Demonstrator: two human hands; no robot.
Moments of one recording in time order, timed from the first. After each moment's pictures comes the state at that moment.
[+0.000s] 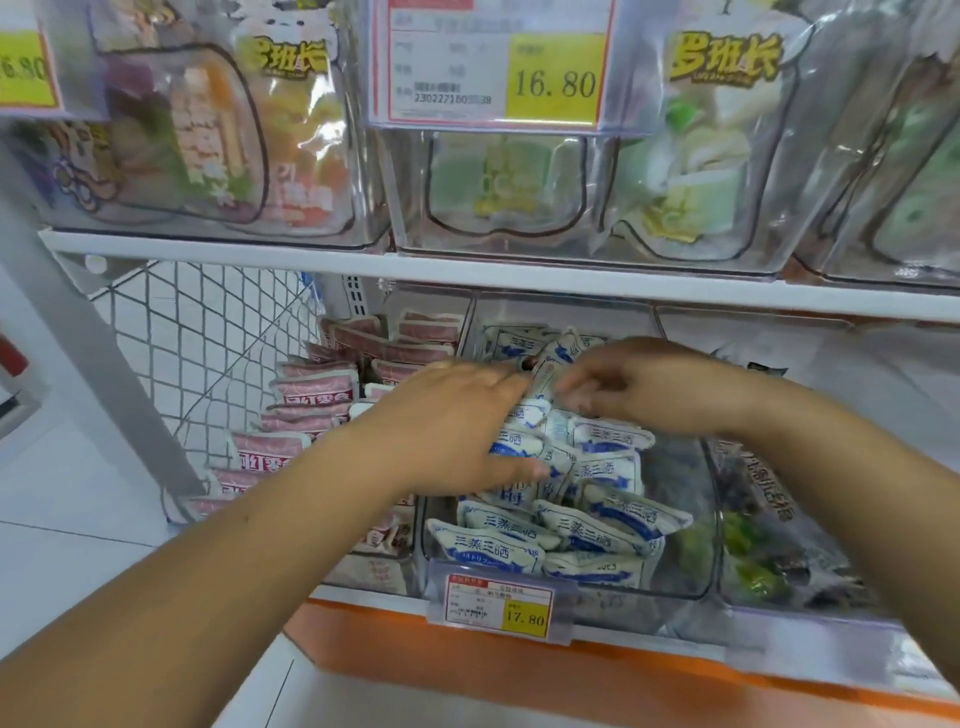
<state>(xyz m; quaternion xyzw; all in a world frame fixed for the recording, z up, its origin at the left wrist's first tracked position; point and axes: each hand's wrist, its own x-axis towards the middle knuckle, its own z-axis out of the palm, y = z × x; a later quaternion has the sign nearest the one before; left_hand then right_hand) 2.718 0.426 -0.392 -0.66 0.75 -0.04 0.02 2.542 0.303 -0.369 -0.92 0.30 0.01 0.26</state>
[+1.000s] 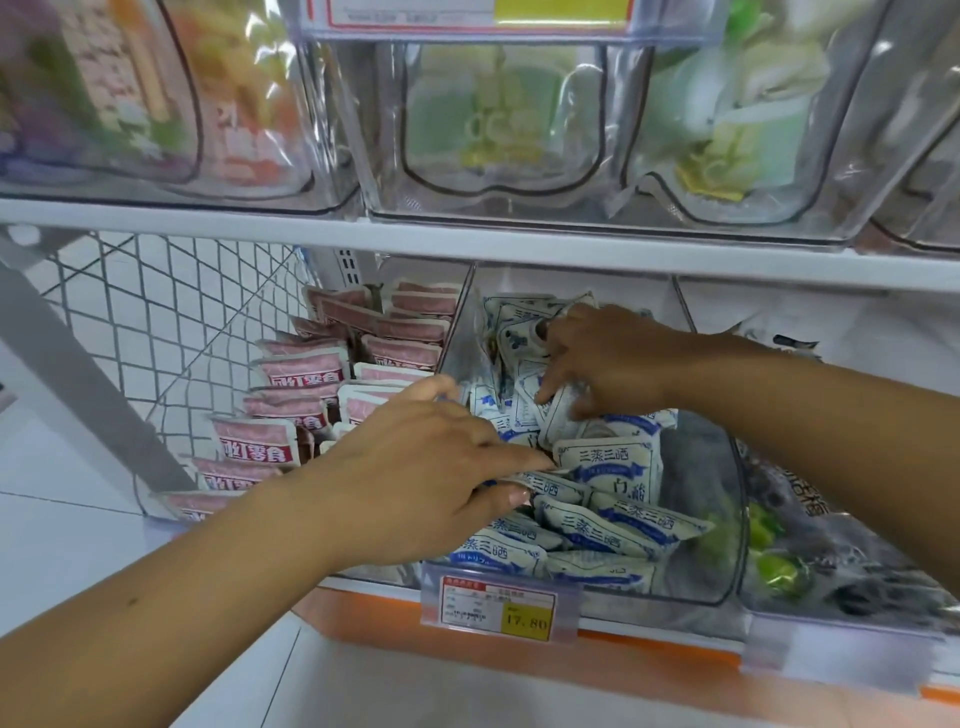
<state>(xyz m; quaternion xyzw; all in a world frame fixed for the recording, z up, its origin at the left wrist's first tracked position) 2.727 0.456 -0.415 -0.59 0.81 -0.02 0.03 2.583 0.263 -0.404 -0.97 0.16 0.16 -0.06</state>
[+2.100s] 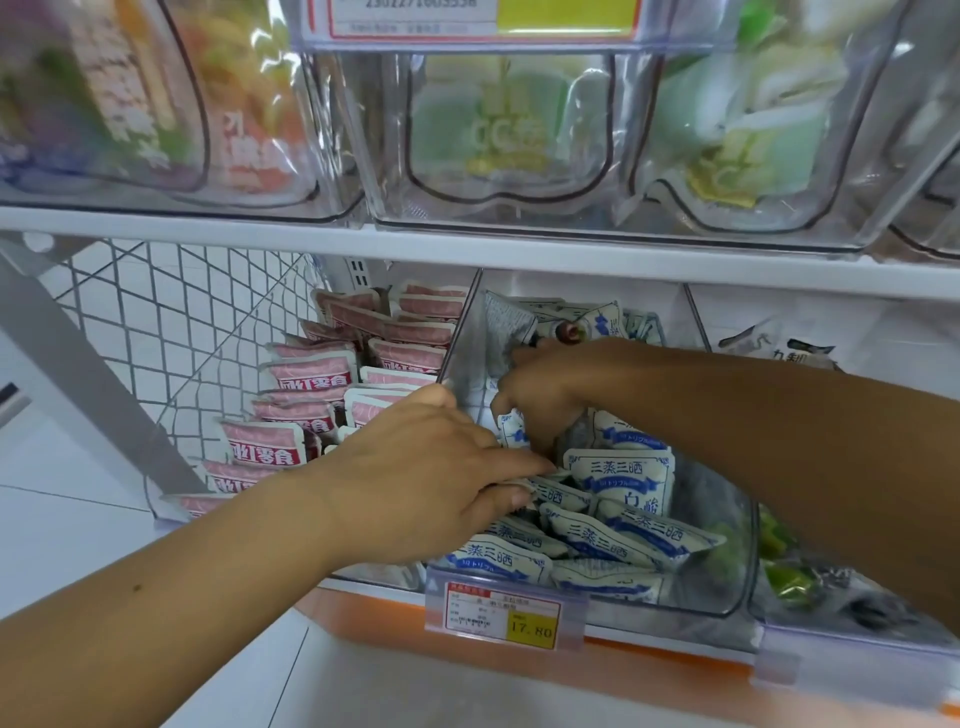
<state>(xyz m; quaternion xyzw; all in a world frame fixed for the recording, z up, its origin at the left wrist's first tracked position) 2.728 0.452 -0.416 -0.57 0.82 -0.03 -0.01 2.645 0.284 -0.420 -0.92 0.19 0.33 -0.04</state>
